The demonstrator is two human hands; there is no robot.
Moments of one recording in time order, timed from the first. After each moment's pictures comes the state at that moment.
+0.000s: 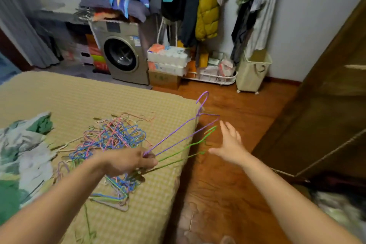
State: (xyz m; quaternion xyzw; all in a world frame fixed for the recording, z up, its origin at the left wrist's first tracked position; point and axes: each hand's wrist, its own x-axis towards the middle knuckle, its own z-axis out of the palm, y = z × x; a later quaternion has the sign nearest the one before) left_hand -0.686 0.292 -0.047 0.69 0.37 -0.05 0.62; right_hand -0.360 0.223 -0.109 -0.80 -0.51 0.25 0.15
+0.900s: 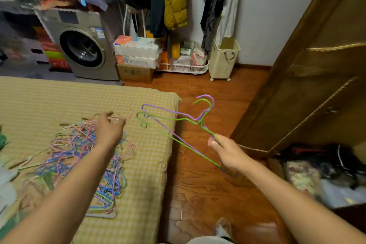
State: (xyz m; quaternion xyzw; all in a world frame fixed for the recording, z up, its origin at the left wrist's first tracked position) left_hand -0.664 0.377 -0.091 0.58 0.64 0.27 0.42; right_hand -0.370 0.168 -0.110 -0.76 -0.54 0.27 0.25
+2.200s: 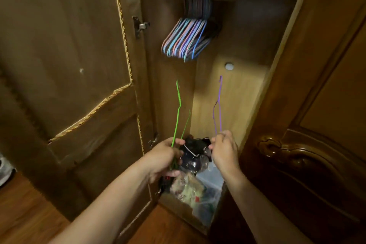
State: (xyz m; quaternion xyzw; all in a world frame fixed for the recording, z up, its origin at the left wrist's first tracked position) left_hand 0.035 0.085 0.035 0.69 0.07 -0.25 0.67; right_hand 0.050 -0.093 0.003 -0.76 0.20 -0.15 0.60
